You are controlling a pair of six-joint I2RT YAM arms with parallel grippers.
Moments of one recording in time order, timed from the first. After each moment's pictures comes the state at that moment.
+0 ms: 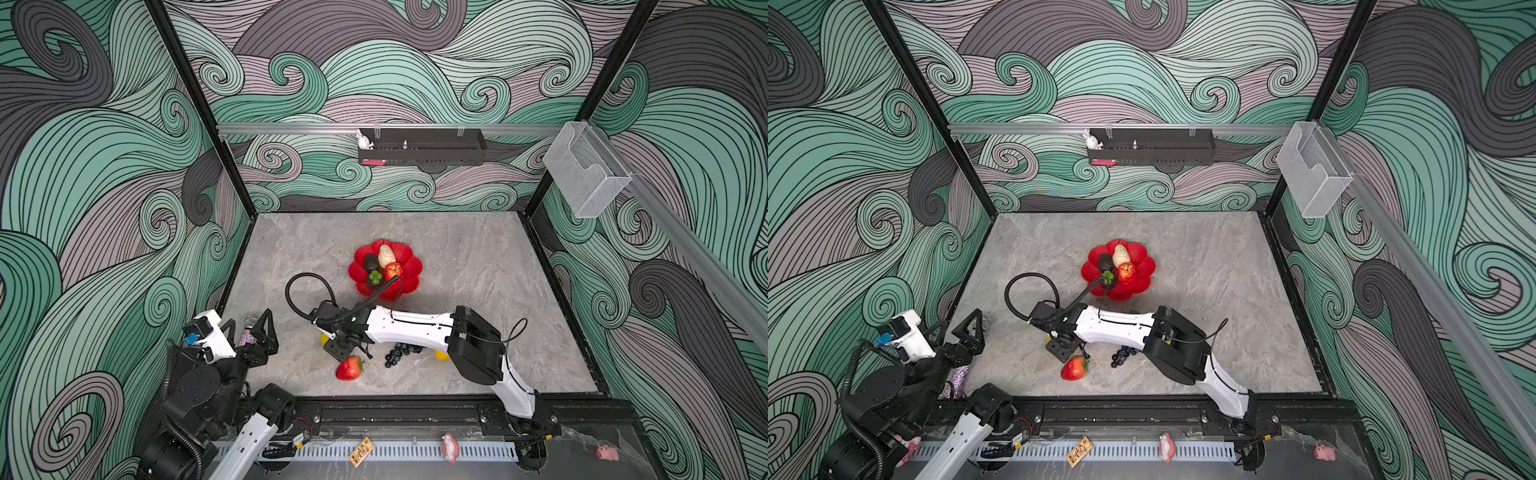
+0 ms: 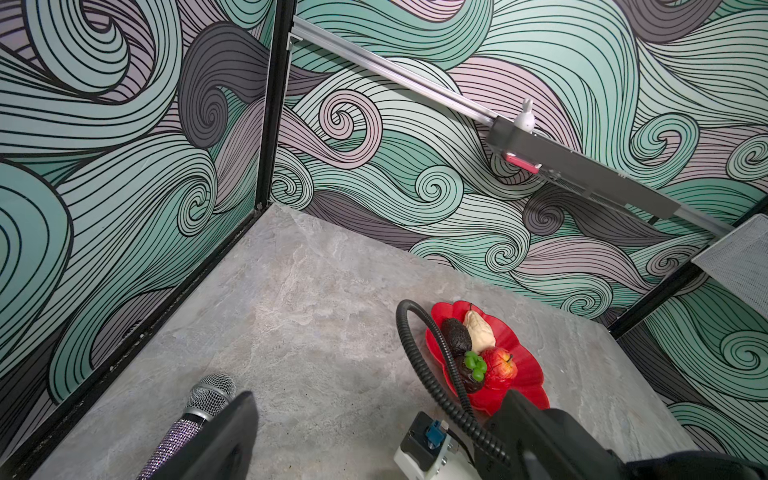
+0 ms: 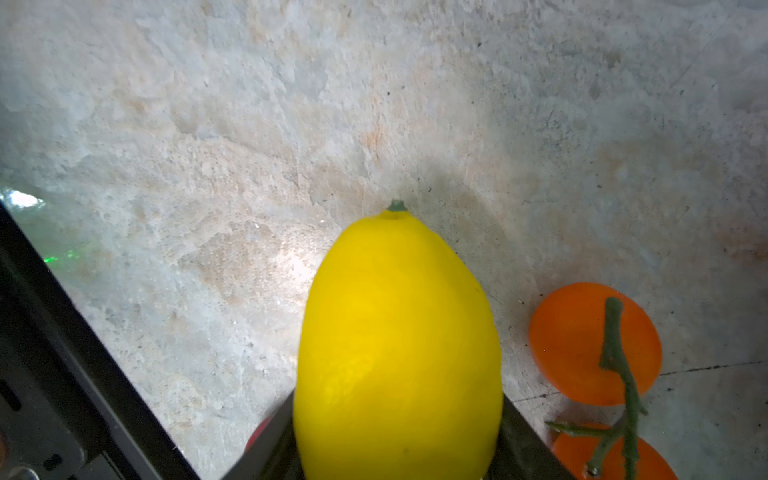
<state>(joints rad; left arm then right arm) -0.44 0.09 0.86 -0.94 -0.49 -0.44 1.23 2.19 1.76 -0.76 0.03 0.17</state>
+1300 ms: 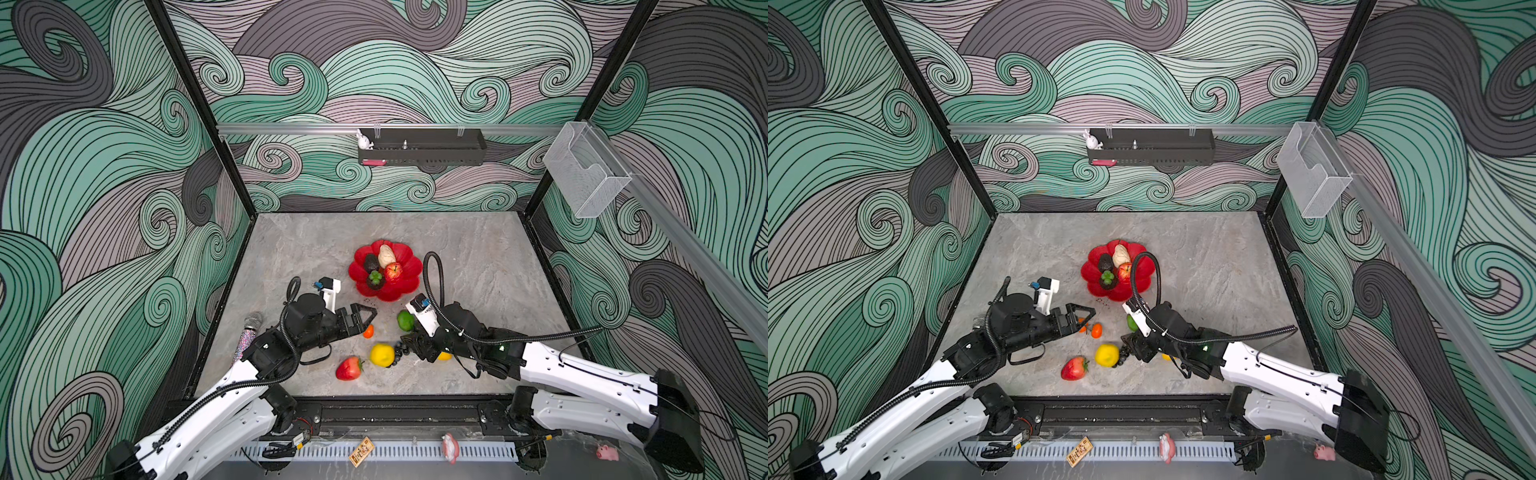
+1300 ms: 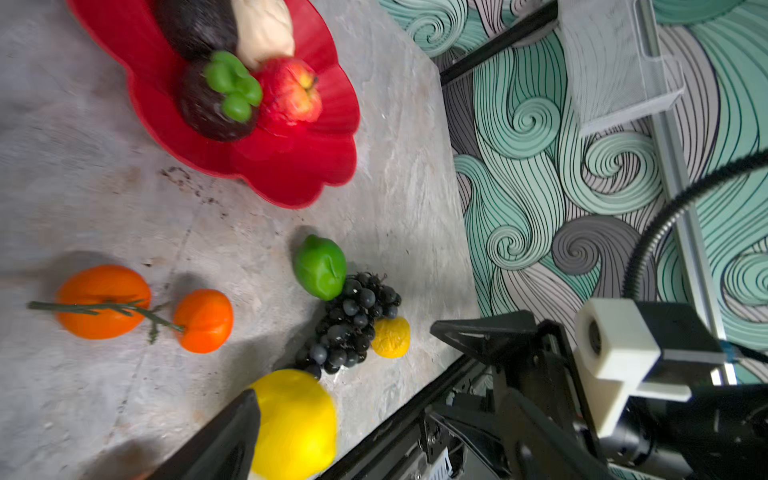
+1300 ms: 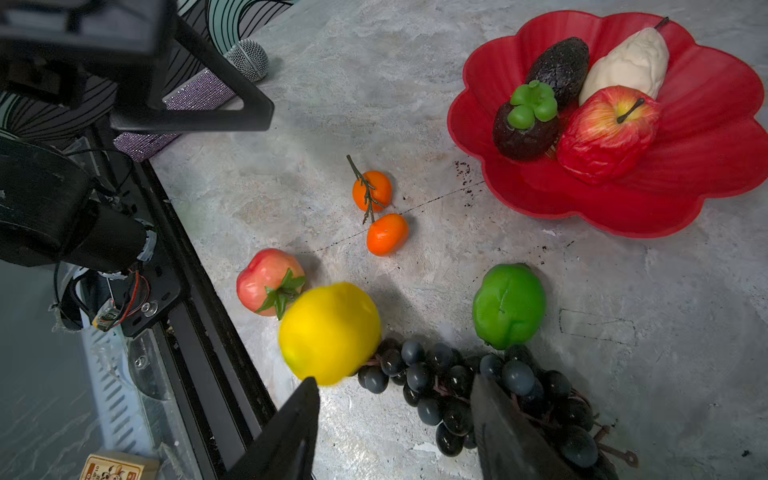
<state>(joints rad) -0.71 0.76 0.61 -0.36 0.20 -0.95 1.04 1.04 0.67 -0.28 0.02 0.22</state>
